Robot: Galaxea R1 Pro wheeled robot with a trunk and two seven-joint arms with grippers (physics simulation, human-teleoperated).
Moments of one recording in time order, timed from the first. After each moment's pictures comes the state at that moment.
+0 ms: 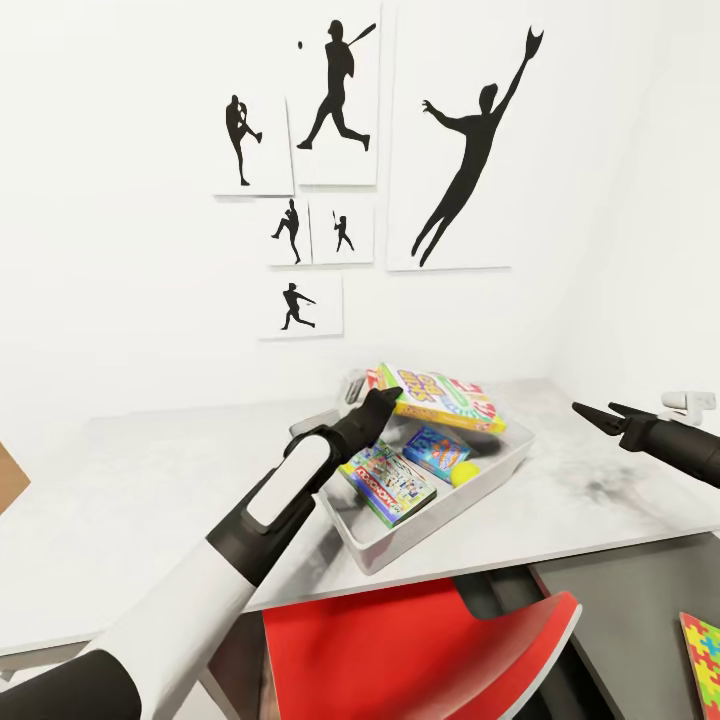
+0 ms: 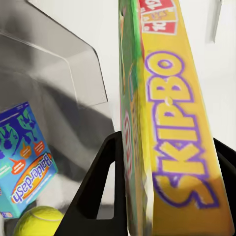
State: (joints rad) left arm -0.86 -0.14 -0.59 -1.14 1.56 0.11 0.37; right arm -0.55 -0.35 -0.54 -1.62 -0.17 0.84 0.88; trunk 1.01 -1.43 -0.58
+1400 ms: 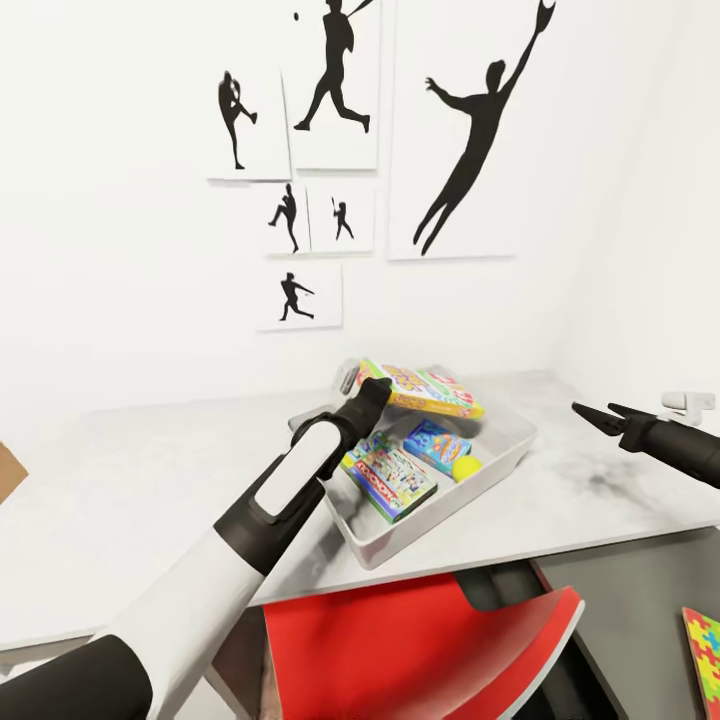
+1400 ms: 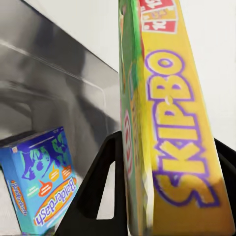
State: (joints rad) left arm -0.90 -0.17 -0.60 -1.18 1.54 -0.04 0.61; right arm -0.55 -0.35 -0.53 -1.62 -0.17 0.84 0.89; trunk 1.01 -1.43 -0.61
